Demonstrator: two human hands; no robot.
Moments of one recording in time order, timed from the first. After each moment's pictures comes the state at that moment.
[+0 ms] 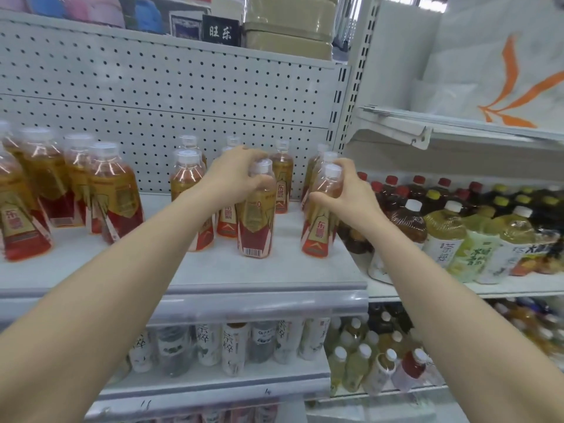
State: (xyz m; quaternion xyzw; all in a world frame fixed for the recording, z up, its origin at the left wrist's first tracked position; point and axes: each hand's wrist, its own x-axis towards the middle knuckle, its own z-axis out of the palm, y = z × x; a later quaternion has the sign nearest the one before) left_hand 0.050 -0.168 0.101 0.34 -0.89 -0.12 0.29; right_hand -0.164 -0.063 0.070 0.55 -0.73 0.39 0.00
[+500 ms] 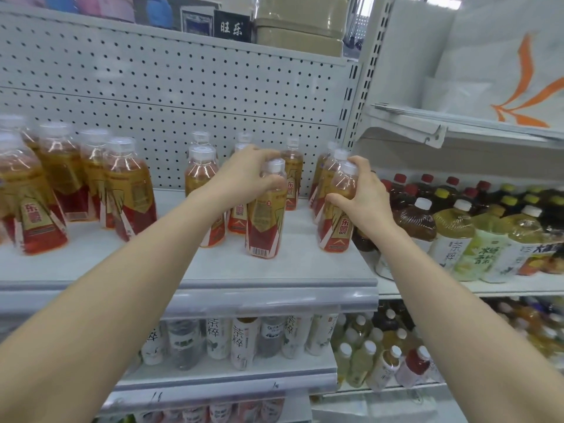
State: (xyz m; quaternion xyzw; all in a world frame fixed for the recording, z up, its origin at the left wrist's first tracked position) left_hand 0.062 -0.159 0.101 0.33 -0.89 -0.15 0.28; right_hand -0.162 -0.068 0.056 0.50 -0.76 0.40 0.08
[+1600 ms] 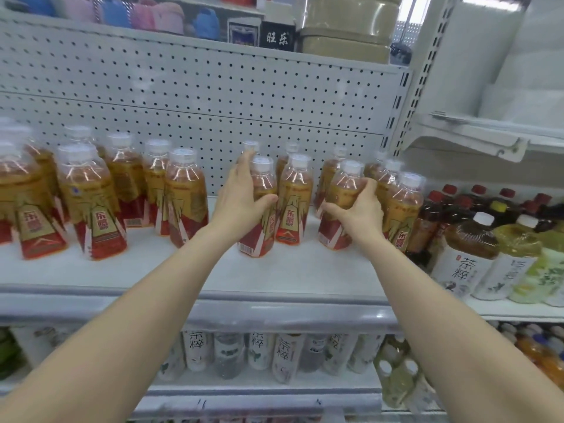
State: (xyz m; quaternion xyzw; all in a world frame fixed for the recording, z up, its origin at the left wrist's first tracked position) left_hand 0.130 -0.219 0.046 0.39 -0.79 -0.18 0.44; right_hand -0.092 -0.146 0.028 0.42 -0.77 0.48 0.00
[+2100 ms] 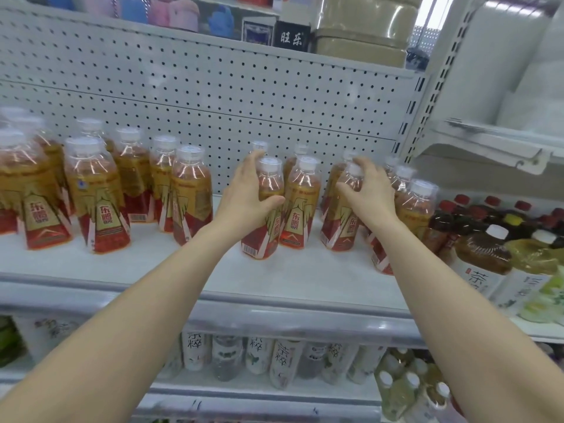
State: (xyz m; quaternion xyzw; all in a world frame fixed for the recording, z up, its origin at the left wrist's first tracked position) left_hand 0.129 -0.224 0.045 0.39 -0.79 -0.19 0.44; right_hand -0.101 -0.162 0.066 0.53 -0.75 0.39 0.08
